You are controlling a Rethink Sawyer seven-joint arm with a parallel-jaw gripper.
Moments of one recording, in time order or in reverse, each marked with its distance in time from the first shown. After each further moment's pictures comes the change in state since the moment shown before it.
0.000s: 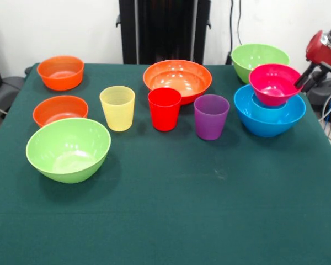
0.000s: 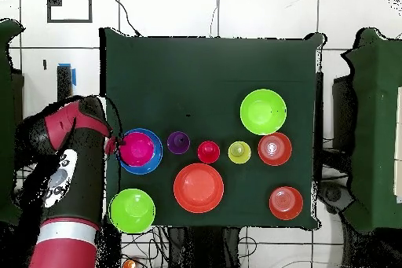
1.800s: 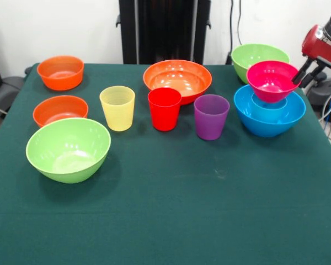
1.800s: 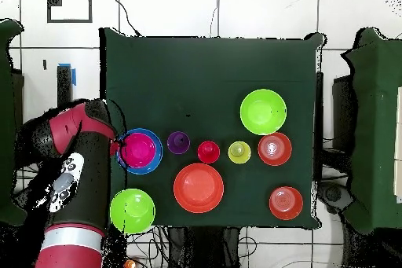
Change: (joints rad) arm -0.019 -0.042 0.014 0.053 0.000 -0.043 0.000
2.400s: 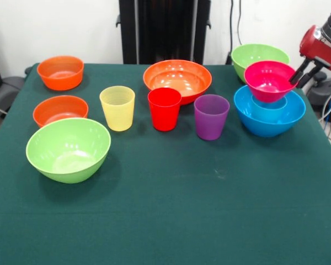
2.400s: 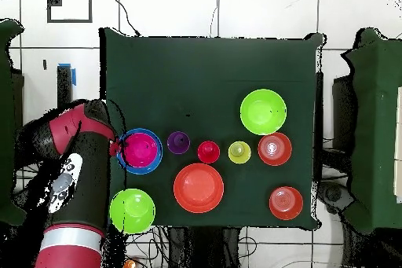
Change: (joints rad) arm 0.002 0.000 0.000 0.000 -0.028 0.000 0.000
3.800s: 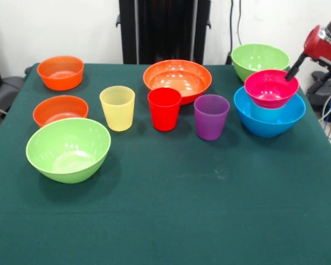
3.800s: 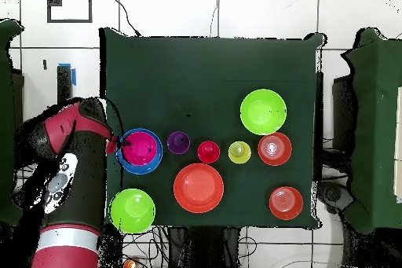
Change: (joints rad) arm 0.008 0.002 -0.001 -0.029 -0.011 0.000 0.000
